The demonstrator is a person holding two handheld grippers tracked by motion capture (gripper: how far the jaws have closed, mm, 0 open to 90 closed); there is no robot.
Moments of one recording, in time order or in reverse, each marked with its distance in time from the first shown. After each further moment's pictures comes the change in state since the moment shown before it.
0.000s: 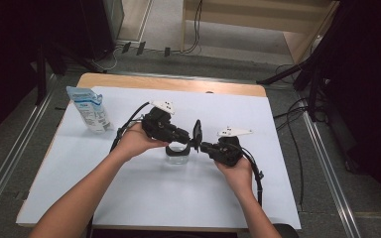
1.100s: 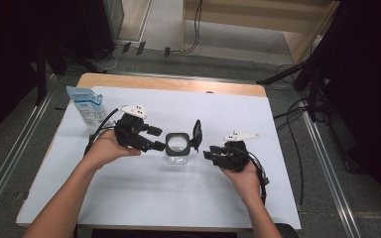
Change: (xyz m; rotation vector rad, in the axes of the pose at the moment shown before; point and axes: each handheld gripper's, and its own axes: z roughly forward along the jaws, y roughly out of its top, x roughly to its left) left arm -0.003 -0.051 -0.051 -0.041 0.063 -0.038; right arm -0.001 -0.010 -0.019 0.028 -0.011 -0.004
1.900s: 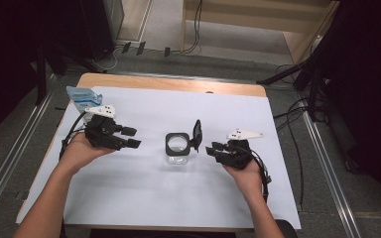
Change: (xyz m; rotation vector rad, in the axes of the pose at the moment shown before) left arm 0.018 -0.039 -0.057 -0.025 0.105 -0.071; right arm -0.005 0.004 -0.006 -0.052 -0.015 -0.031
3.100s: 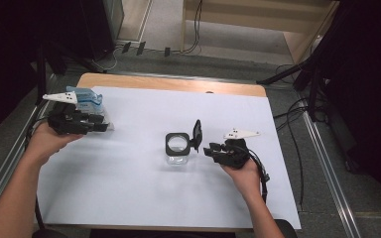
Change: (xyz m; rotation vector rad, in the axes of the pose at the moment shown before) left arm 0.057 -0.024 -0.076 -0.042 0.140 -0.068; right arm 0.000 0.000 0.007 0.032 0.021 0.010
